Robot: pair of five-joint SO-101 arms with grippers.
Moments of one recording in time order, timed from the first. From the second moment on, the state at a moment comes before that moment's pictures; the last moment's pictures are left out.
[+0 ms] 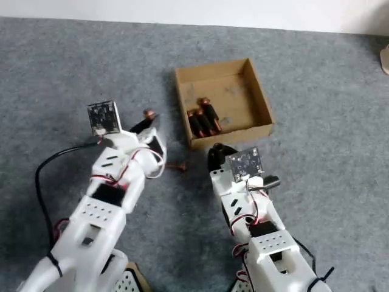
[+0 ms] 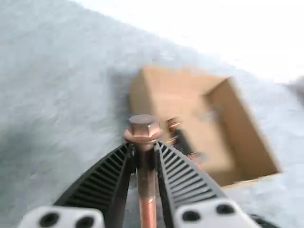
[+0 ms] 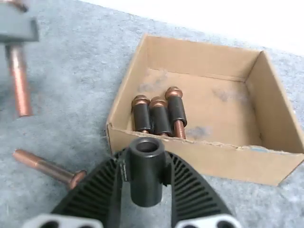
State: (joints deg) left arm 12.4 -46.5 71.8 1.9 31.9; right arm -23.2 -51.2 95.3 -17.4 7.9
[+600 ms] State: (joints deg) left arm 25.6 -47.8 79.8 -17.0 19.5; right arm -27.2 -51.2 95.3 -16.8 14.5
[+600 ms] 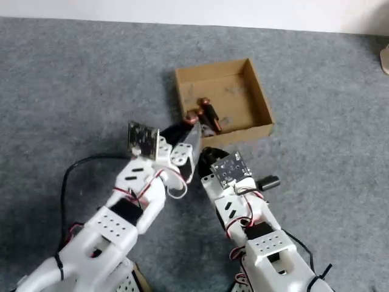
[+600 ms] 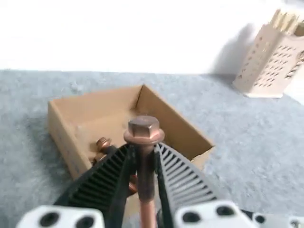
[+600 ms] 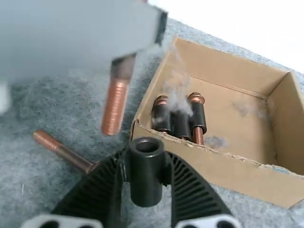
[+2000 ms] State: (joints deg) left arm 21.9 -47.9 86.7 -30.1 33.3; right arm -30.4 -51.2 95.3 -16.8 14.7
